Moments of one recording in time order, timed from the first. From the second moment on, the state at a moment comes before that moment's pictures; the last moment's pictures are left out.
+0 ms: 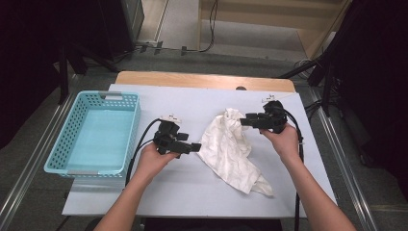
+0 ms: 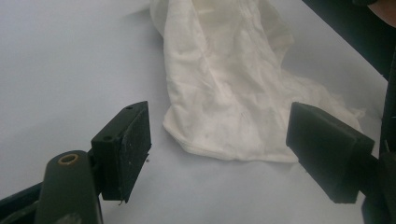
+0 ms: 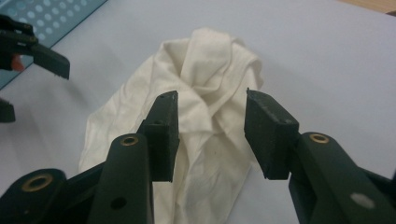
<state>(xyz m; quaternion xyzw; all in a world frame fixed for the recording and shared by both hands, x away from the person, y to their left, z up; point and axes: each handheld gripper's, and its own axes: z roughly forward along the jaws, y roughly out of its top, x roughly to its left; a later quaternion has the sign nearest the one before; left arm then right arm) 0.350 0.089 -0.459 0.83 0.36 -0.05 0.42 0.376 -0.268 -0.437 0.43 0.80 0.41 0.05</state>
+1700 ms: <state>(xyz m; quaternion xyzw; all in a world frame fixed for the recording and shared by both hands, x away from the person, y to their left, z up) 0.354 0.099 -0.456 0.83 0.36 -0.05 0.43 0.293 -0.184 -0.481 0.31 0.87 0.38 -0.01</state>
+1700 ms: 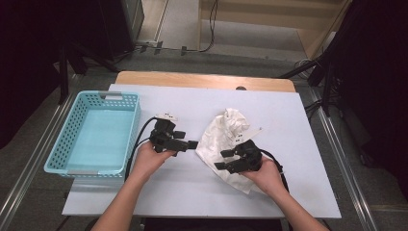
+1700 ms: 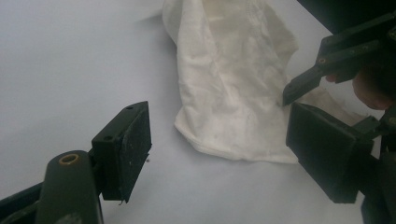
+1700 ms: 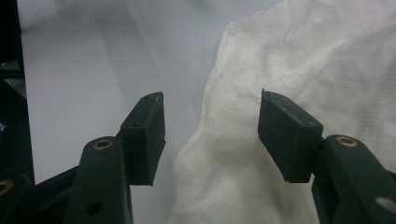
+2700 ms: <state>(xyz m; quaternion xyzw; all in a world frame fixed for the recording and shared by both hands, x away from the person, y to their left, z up) 0.355 0.101 -0.456 0.82 0.37 -0.05 0.43 0.272 -0.152 -0.512 0.28 0.89 0.35 0.08</state>
